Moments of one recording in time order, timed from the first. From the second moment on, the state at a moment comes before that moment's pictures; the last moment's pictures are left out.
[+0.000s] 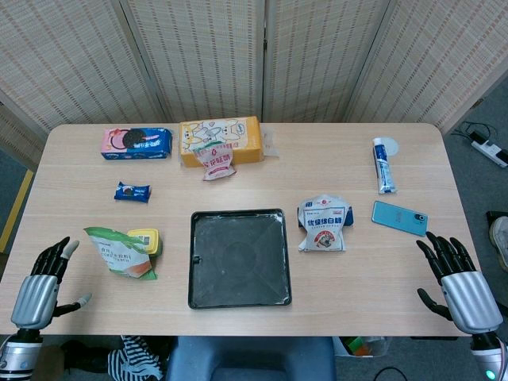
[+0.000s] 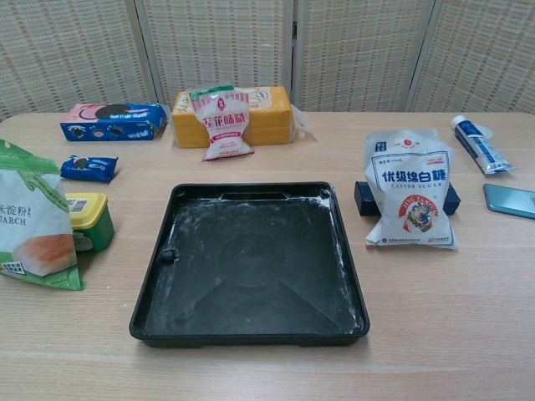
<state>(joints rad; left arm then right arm) -0.10 -1.31 0.00 -1.40 1.57 1.51 -0.12 0.04 -1.07 -0.02 -1.63 -1.68 1.54 -0.05</state>
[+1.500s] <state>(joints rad) -0.09 -1.50 -0.14 -1.41 1.28 1.38 -0.34 0.05 -1.06 -0.03 -1.62 -1.69 1.54 -0.01</state>
